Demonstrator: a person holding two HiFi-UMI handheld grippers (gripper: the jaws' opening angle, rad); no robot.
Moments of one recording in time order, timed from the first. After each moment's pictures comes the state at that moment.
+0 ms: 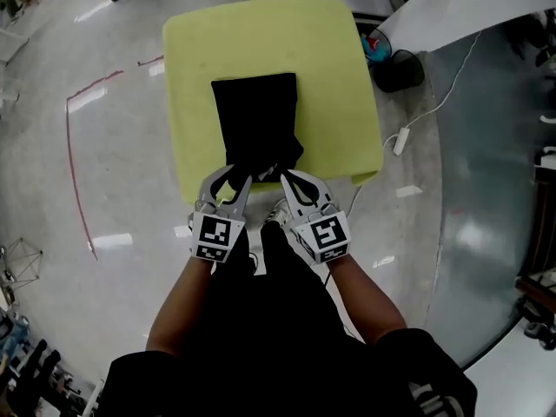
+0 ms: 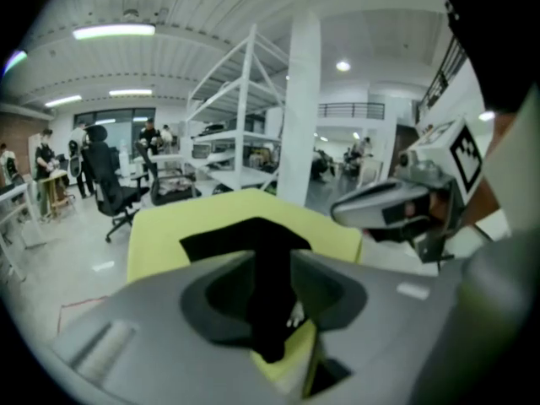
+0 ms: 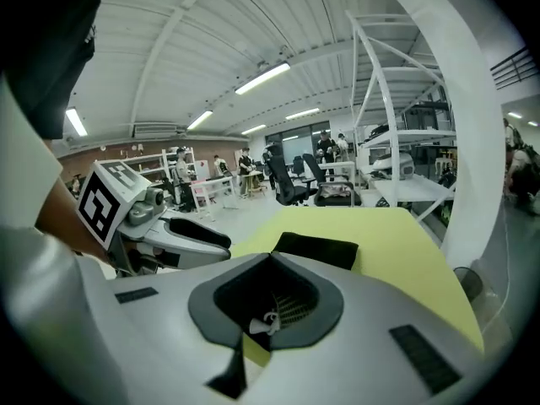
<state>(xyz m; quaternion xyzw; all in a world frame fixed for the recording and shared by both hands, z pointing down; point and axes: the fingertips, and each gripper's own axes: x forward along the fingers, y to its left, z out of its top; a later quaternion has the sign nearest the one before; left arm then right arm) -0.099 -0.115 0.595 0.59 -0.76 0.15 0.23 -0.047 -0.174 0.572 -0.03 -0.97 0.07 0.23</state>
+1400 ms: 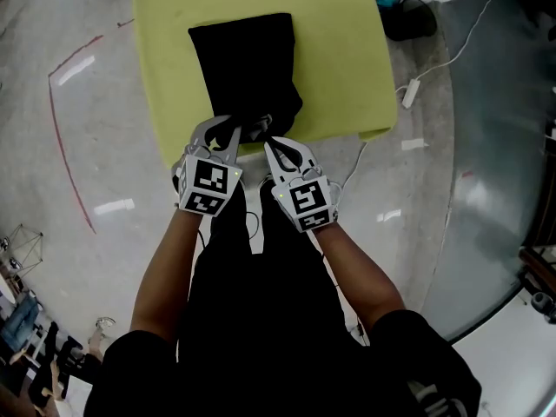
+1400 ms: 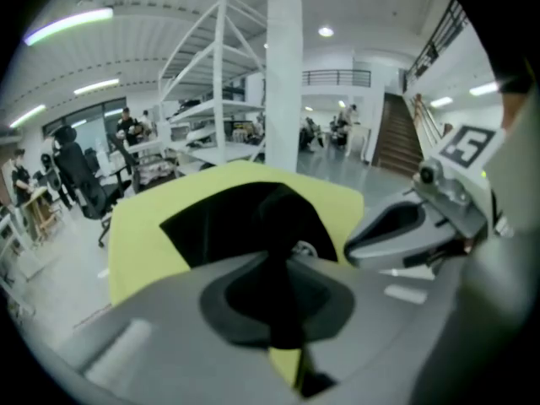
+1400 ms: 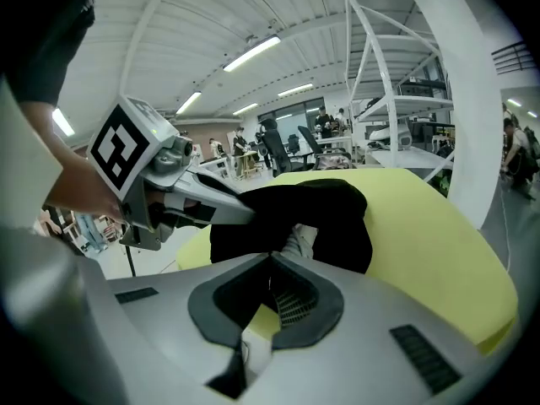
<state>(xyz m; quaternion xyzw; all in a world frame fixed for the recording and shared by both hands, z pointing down) -0.102 -0.139 0.659 0.62 -0.70 0.24 0.27 -0.033 -0.146 0.669 -0.02 -0.95 0.10 0.30</state>
